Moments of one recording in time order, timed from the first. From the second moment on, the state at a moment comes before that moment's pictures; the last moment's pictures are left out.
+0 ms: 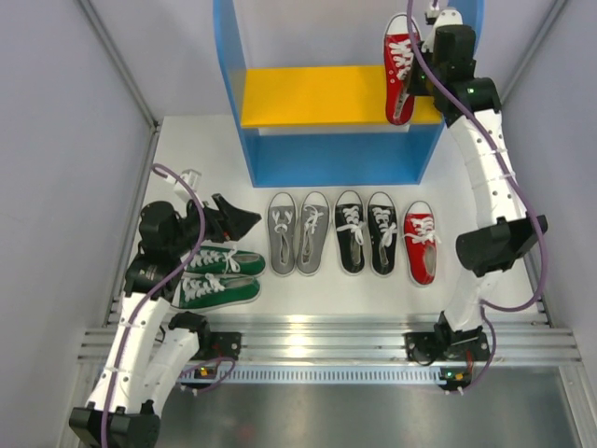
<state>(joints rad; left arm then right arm) -0.12 0.66 0.72 -0.32 0.56 -0.56 0.25 1.85 2.24 -0.75 0.12 0.13</state>
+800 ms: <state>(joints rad) -0.12 0.66 0.72 -0.32 0.56 -0.56 0.23 1.86 2.24 -0.70 0.07 0.16</state>
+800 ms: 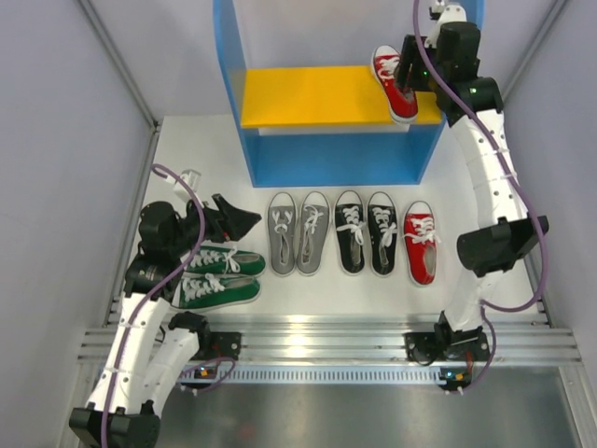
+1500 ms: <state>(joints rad) -0.12 0.64 0.70 -0.32 0.56 -0.57 0.38 1.74 1.89 -0.49 0.37 0.02</state>
